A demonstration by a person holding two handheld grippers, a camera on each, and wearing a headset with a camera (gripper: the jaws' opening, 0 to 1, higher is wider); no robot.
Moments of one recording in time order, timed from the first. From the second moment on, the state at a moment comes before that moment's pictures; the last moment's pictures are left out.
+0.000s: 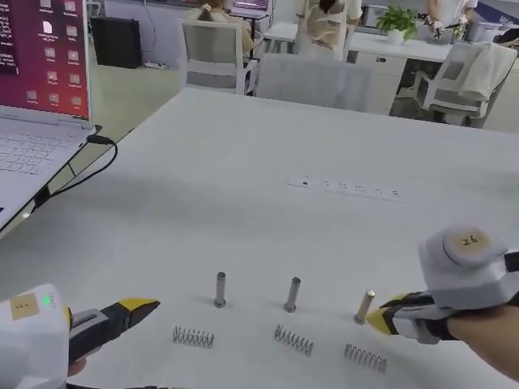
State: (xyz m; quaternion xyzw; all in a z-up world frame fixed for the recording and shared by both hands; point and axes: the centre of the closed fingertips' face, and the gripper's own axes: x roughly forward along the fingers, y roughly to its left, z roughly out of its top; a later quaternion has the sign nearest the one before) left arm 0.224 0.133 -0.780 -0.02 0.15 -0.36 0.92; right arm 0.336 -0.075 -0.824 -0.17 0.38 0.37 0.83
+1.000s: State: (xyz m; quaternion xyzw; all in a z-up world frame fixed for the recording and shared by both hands) left arm 0.221 0.131 -0.778 -0.01 0.15 -0.37 0.92; right arm 0.297 -0.045 -0.844 -0.26 0.40 0.46 0.75
